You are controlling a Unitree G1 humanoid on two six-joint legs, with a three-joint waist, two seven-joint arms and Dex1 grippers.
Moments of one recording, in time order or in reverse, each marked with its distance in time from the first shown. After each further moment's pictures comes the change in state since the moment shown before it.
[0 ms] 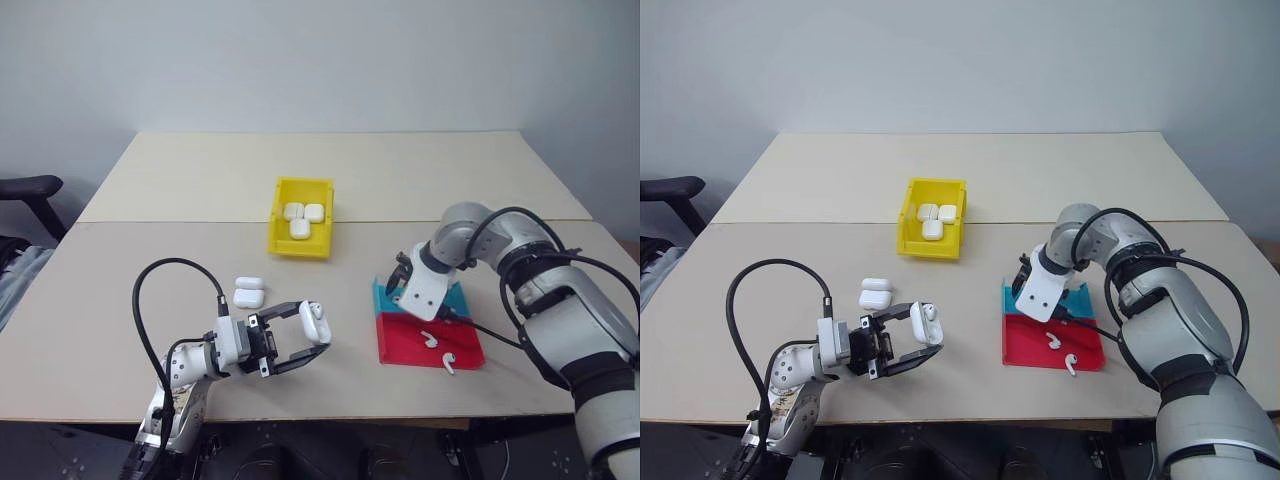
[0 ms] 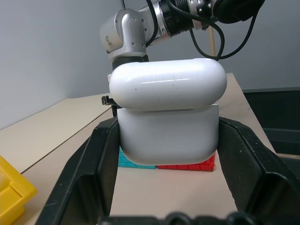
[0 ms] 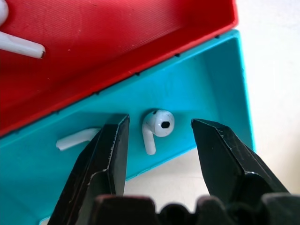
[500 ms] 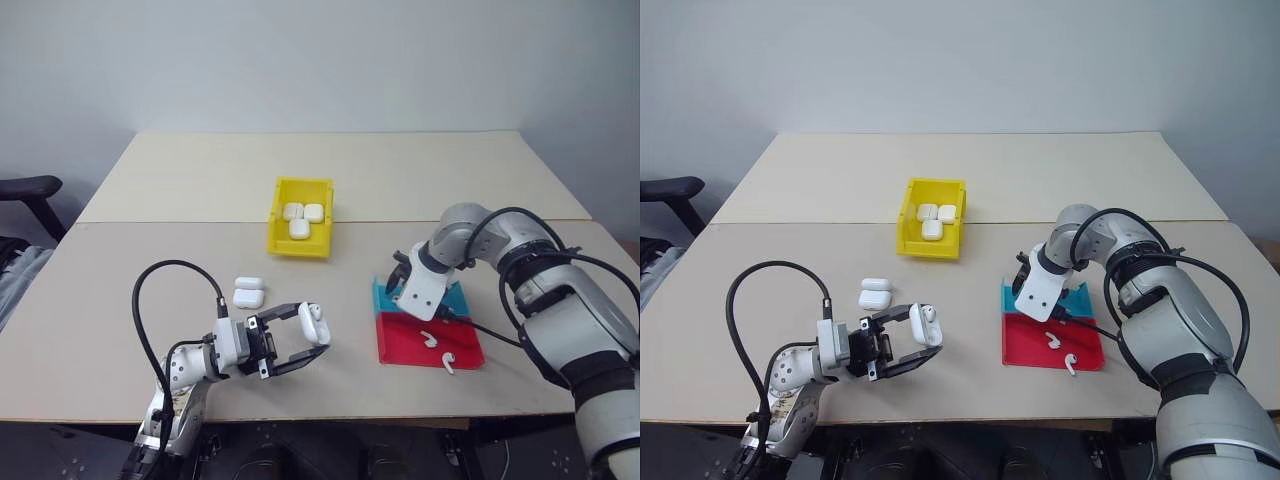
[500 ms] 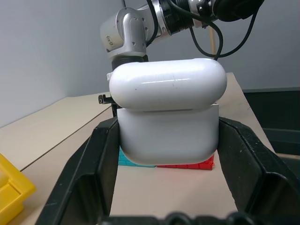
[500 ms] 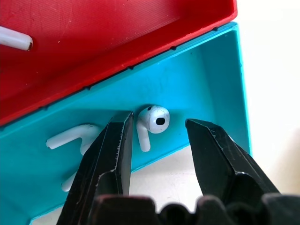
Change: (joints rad) left arm 0.012 0.001 0.000 0.000 0.000 -0.004 0.002; right arm -0.007 0.000 0.006 0.004 -0.049 -0.006 -0.067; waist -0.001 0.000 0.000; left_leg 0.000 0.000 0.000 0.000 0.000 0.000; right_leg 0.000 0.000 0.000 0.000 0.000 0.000
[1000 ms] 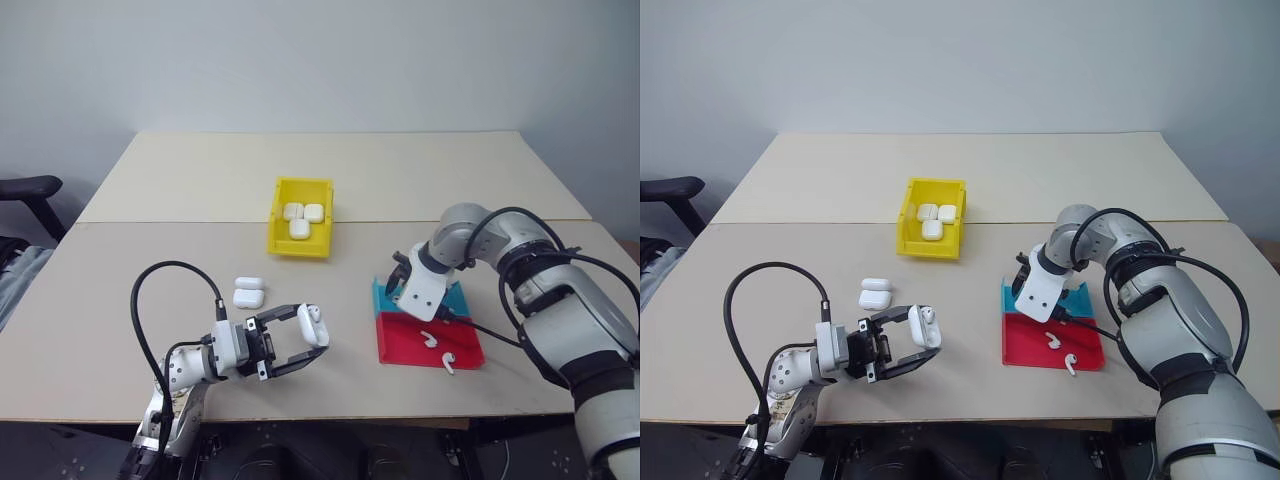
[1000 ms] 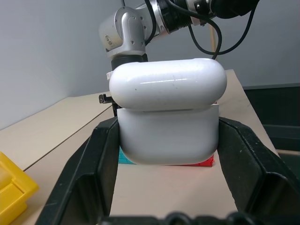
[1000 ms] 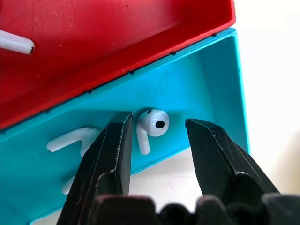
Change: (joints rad) left arm 0.004 0.008 0.000 0.000 0.008 -0.024 0.002; right arm -0.004 0.003 0.003 0.016 0.006 -0.018 0.003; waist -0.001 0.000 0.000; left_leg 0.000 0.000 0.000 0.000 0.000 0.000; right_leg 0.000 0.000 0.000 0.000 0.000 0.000
